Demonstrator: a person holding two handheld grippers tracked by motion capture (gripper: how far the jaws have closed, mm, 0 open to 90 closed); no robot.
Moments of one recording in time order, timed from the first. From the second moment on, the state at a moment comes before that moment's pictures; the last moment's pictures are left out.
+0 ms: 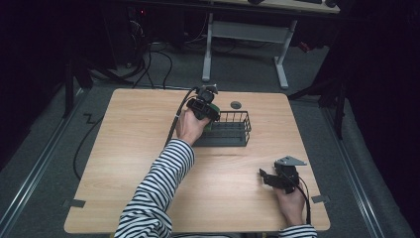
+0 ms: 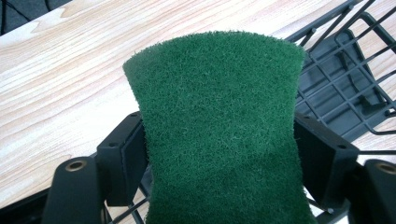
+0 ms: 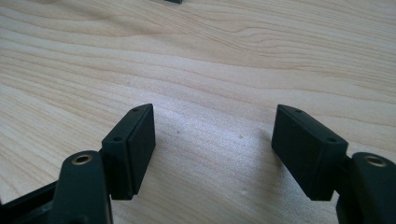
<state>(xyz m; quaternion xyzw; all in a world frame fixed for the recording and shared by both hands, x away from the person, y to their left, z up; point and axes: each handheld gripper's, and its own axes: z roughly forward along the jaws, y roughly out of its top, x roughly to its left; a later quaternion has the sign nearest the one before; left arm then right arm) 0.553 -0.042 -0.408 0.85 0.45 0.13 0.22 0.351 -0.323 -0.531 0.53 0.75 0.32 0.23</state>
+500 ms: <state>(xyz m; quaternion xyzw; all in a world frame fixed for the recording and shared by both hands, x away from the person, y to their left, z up) 0.551 -0.039 -0.406 0.85 0.45 0.15 0.23 0.351 -0.324 -0.531 0.53 0.75 0.32 0.23</state>
